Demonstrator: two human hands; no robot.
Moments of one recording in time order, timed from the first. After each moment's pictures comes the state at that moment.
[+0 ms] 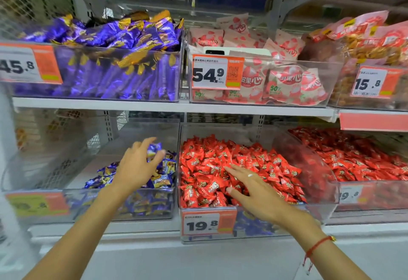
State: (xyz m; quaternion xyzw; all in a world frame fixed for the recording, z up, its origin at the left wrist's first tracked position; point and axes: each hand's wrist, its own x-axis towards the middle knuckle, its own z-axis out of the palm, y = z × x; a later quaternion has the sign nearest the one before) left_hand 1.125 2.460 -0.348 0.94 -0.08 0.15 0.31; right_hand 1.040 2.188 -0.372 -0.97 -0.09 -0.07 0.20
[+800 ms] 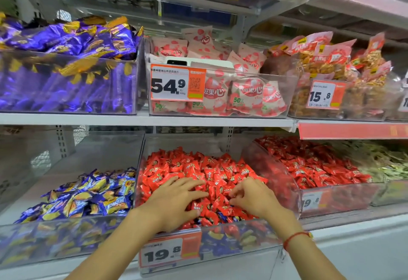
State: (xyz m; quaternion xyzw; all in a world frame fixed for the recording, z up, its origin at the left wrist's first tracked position) left_hand 1.105 2.344 -0.360 0.90 -0.43 0.03 0.00; right_hand 1.055 2.126 -0.358 -0.98 0.10 -0.06 0.15
